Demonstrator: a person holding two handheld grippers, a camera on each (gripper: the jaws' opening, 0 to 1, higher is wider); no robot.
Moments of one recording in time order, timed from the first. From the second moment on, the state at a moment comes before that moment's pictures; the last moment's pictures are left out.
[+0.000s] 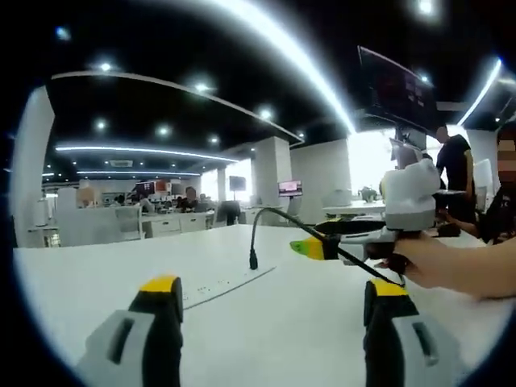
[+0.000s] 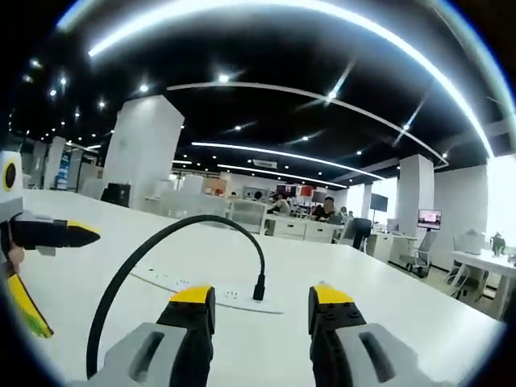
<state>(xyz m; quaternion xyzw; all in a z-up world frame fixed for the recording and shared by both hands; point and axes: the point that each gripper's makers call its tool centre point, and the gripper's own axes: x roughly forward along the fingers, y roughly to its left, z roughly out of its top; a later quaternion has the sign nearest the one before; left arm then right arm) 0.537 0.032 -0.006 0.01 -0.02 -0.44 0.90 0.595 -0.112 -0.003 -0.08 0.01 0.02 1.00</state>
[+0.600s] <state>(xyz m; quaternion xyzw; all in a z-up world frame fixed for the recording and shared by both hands) 0.564 0.024 -0.020 0.00 0.00 -0.43 0.90 0.624 -0.104 -0.009 -0.06 0.02 0.04 1.00</state>
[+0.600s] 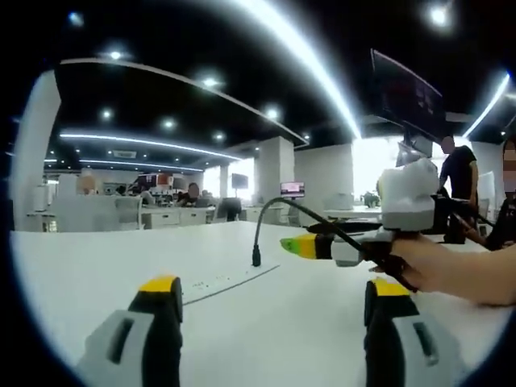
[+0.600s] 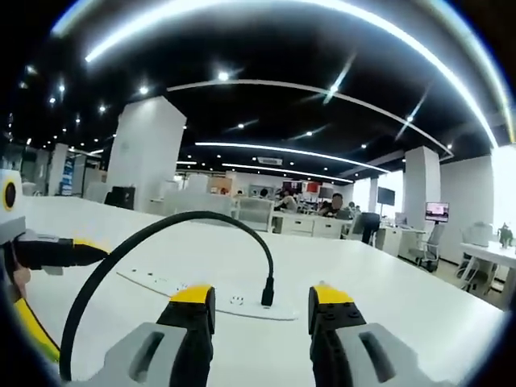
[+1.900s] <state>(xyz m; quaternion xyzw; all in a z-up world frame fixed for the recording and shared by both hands) 0.607 0.016 -0.031 -0.01 0.02 -0.42 0.91 0.678 -0.095 -0.027 -0.05 0.06 0.08 0.99</state>
